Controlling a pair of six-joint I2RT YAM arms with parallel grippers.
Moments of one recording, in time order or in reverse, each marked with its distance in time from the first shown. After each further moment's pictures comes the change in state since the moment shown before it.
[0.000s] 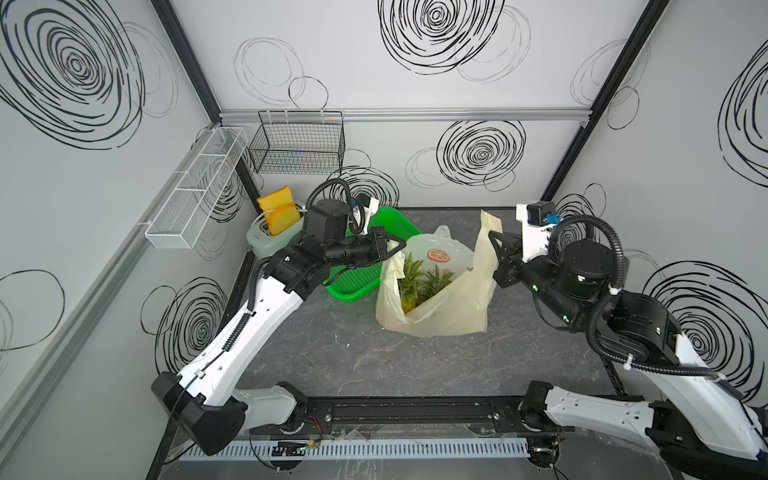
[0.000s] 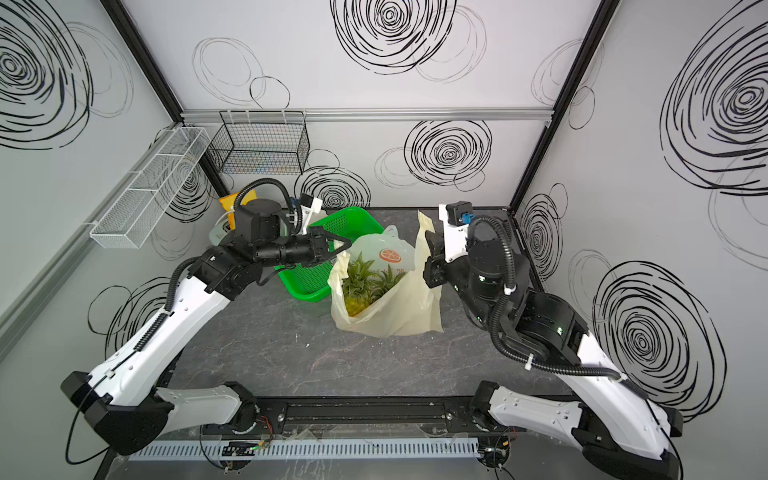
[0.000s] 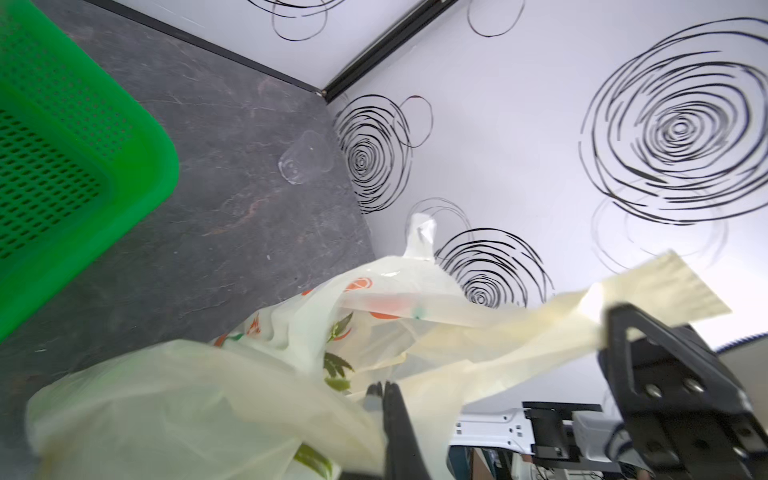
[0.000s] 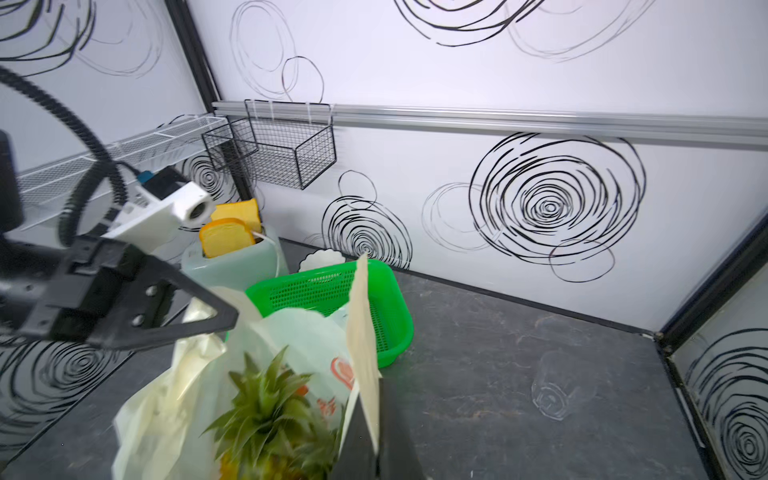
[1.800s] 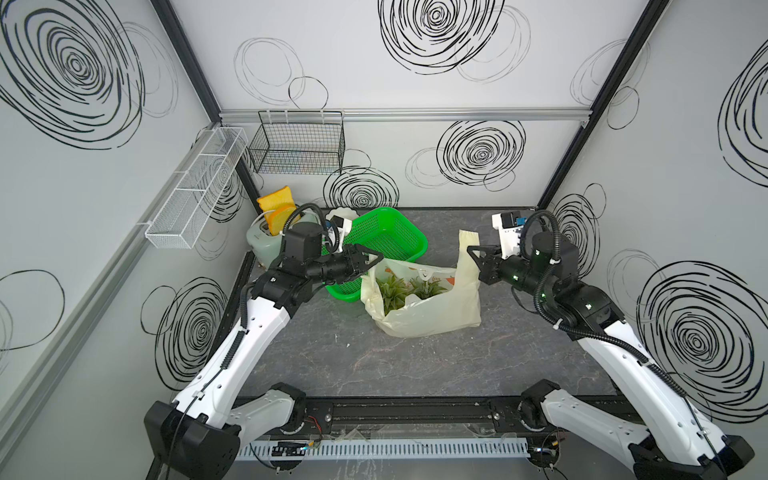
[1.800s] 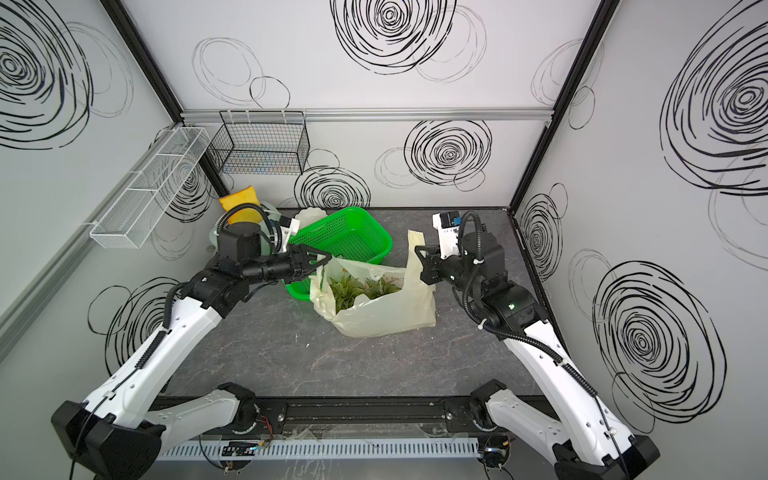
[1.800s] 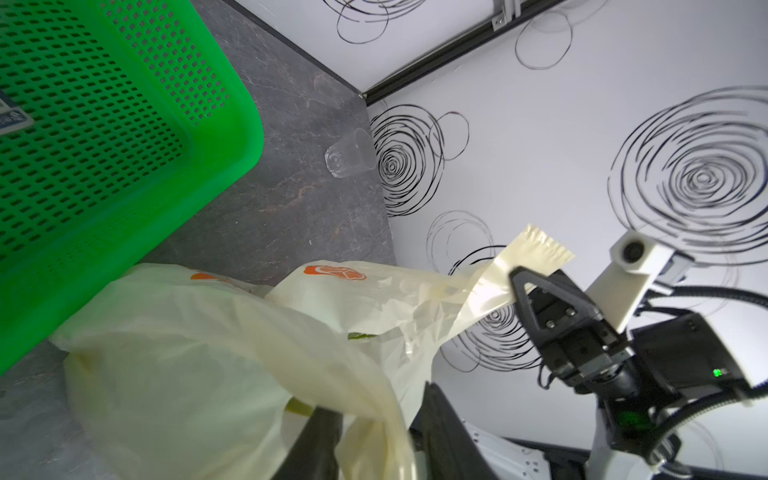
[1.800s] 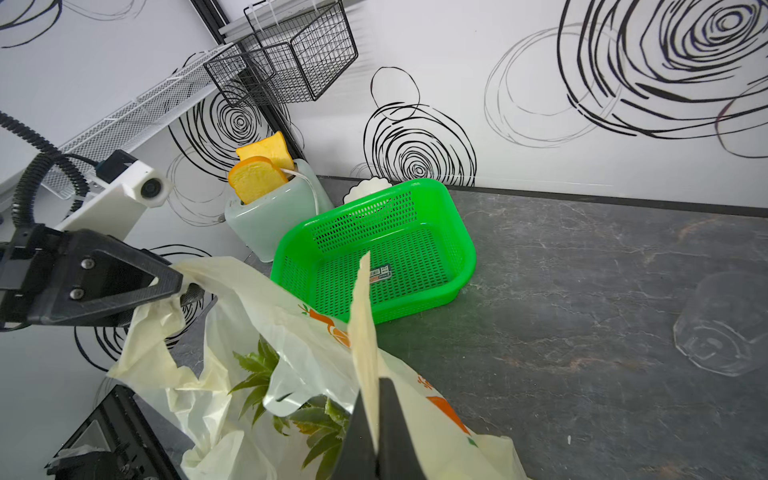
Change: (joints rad) left arm 0.207 -0.158 -0.332 0.090 0.095 0.057; right arm -0.406 -0.042 -0.370 0.217 -0.690 0.130
